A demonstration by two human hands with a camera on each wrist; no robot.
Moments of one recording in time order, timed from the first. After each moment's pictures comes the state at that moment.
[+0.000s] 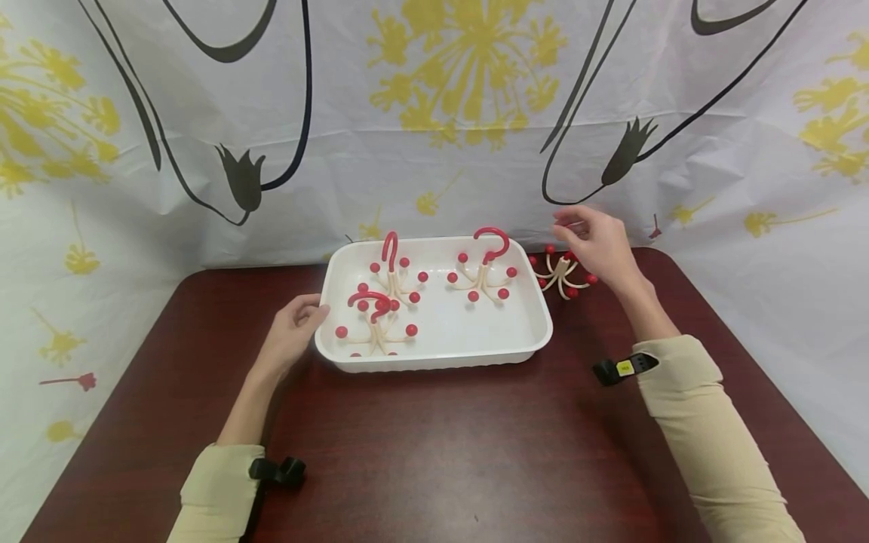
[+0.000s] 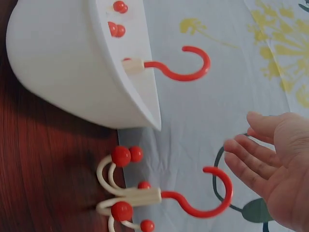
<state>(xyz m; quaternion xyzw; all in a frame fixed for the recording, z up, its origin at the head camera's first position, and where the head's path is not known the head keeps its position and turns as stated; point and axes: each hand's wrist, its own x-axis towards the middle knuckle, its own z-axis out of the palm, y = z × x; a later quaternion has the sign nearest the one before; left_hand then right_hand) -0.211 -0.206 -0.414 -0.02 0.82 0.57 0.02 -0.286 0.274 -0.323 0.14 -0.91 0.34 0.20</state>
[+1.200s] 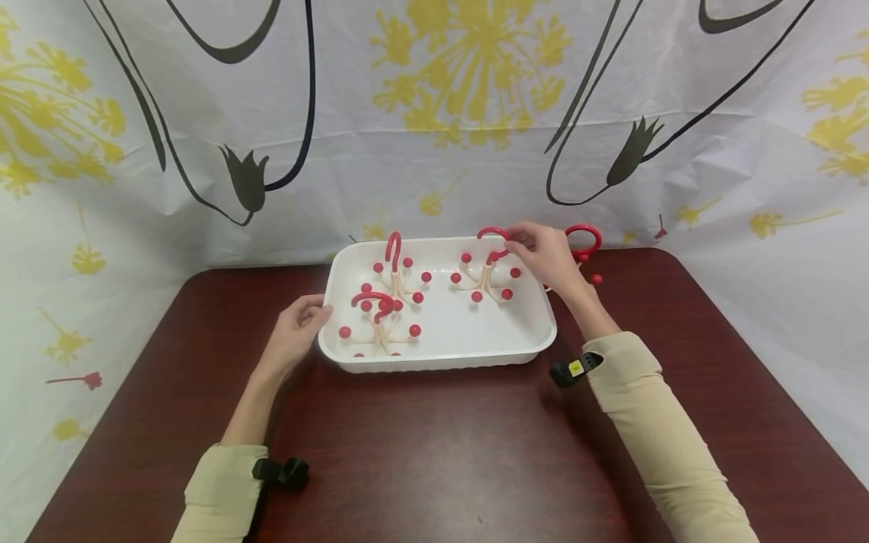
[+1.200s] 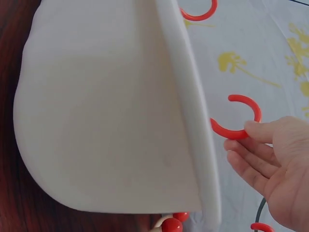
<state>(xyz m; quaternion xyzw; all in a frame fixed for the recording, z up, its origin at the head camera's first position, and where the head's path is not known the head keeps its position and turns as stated) -0.212 -0.205 -0.415 -0.02 0.82 0.57 0.02 -0.304 0.210 -0.353 0.15 -0.90 0.38 0.12</state>
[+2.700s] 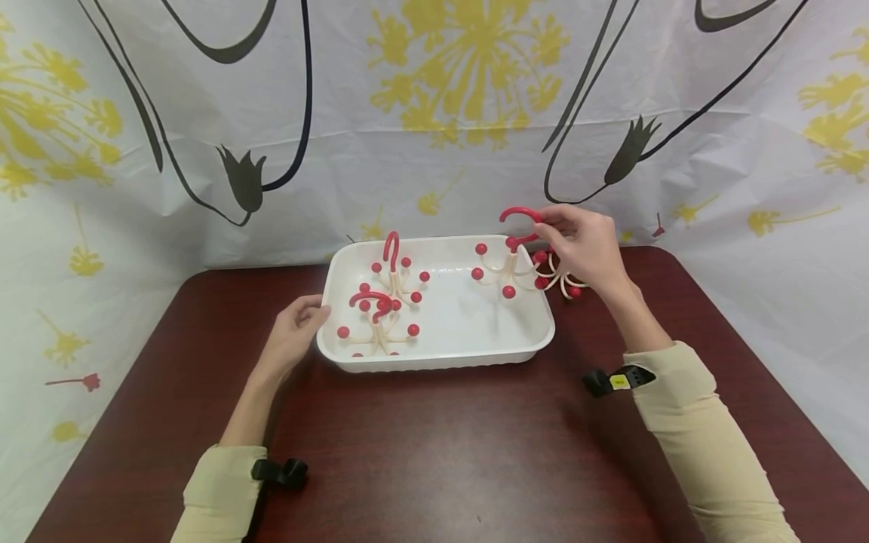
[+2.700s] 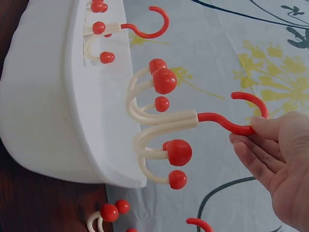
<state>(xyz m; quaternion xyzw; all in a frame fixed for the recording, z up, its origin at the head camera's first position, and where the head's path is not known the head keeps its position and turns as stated) -0.211 -0.205 -0.416 -0.03 0.82 0.57 0.02 -0.262 0.233 -0.307 0.18 -0.88 0.37 0.25</state>
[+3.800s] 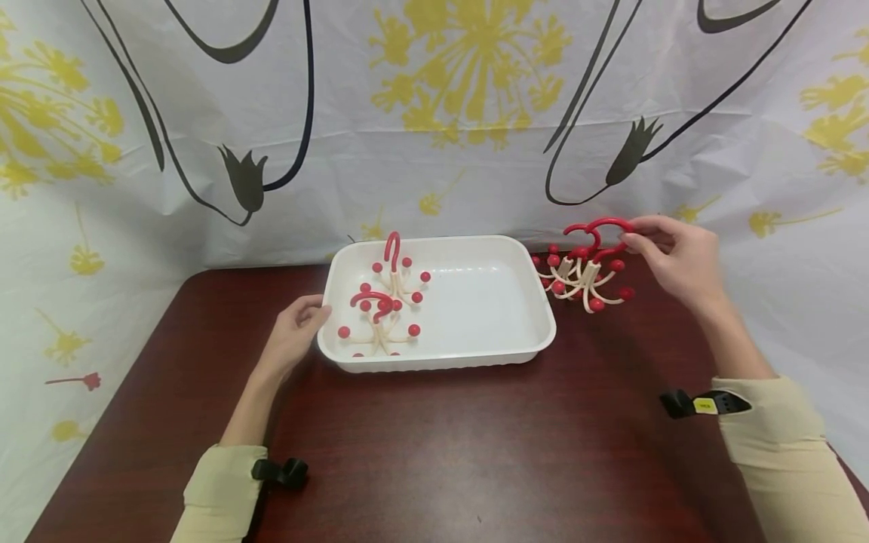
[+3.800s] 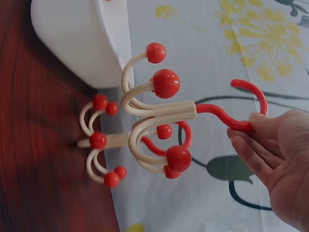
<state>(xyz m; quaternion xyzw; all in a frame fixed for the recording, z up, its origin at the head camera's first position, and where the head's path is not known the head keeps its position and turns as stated) -0.211 -0.206 -0.415 -0.03 0.82 0.57 0.02 -0.238 0.333 -0.309 0.13 -0.87 0.39 0.29</state>
